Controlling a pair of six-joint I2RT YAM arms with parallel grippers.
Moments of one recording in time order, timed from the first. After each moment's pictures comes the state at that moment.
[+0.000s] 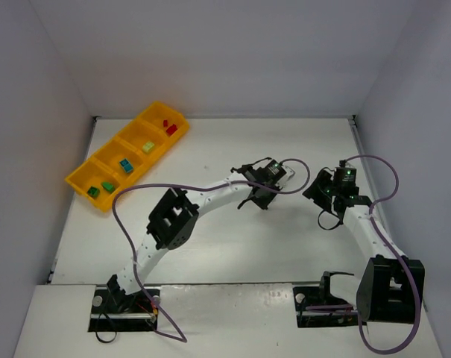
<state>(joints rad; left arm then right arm) -0.96 2.31 1.98 -0.71 -0.02 -0.15 -0.07 1.17 0.64 -0.30 -0.12 0.56</state>
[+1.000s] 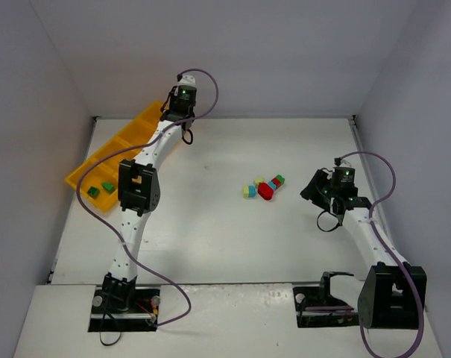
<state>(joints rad) -0.33 2.43 2.34 -0.39 -0.55 0.04 -0.03 1.13 0.64 -0.30 -0.13 0.48</state>
